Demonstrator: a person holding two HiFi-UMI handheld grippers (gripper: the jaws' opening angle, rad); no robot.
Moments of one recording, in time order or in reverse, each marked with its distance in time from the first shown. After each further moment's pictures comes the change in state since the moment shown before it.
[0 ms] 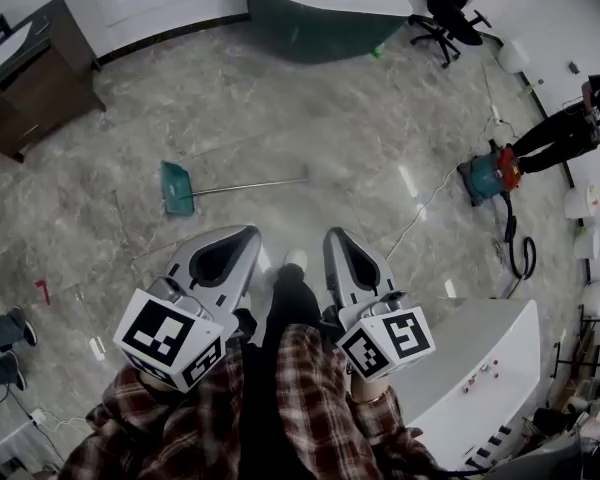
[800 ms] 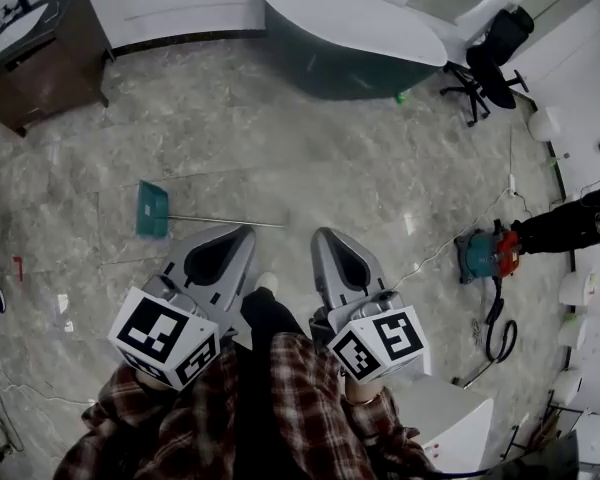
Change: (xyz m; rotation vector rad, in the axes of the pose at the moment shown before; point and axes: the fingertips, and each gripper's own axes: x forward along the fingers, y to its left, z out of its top) left arm 0.242 0.038 0.066 -0.073 -0.078 0.212; right arm 0.140 -0.200 0.098 -0.064 0.088 0.250
